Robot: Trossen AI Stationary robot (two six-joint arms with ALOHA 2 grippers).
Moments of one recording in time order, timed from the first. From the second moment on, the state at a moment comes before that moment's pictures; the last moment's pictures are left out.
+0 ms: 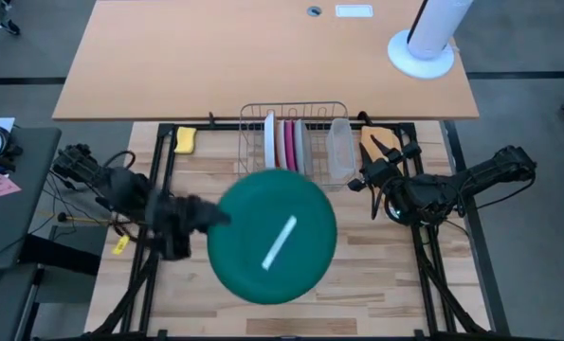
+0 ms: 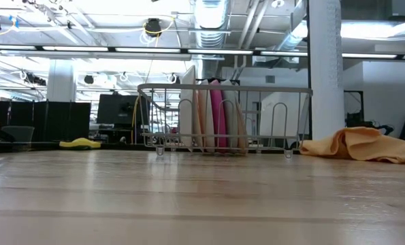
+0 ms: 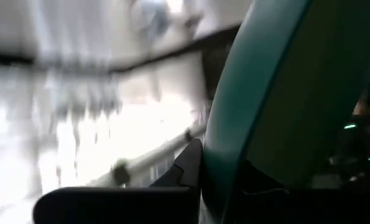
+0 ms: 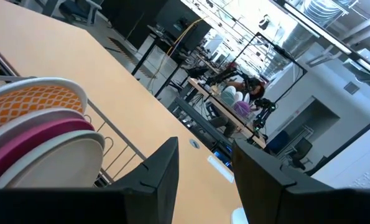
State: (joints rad) left arm -0.53 1.16 1.27 0.32 -0.23 2.02; right arm 0.37 1.05 0.89 0.27 1.55 -0.74
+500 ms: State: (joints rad) left arm -0.37 1.16 1.27 0.75 -0.93 1.21; right arm 0.37 1.05 0.89 0.27 1.54 -0.76
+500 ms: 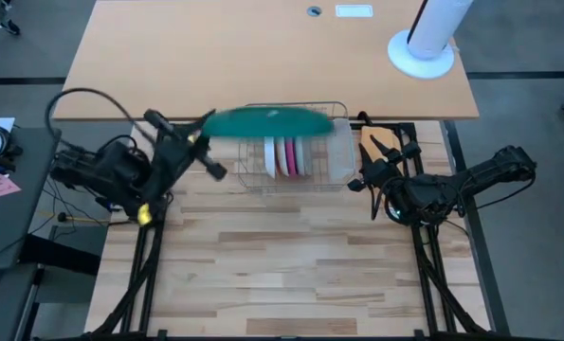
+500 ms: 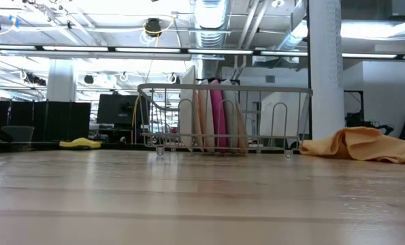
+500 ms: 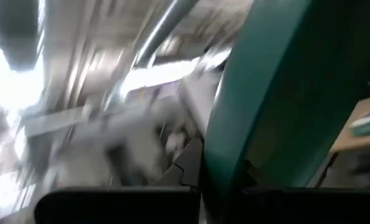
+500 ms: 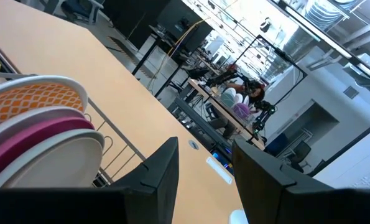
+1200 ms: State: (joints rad) left arm -0.27 1.16 1.27 -0.09 -1.34 0.16; right arm 0.37 1.05 0.89 0.27 1.54 -0.76
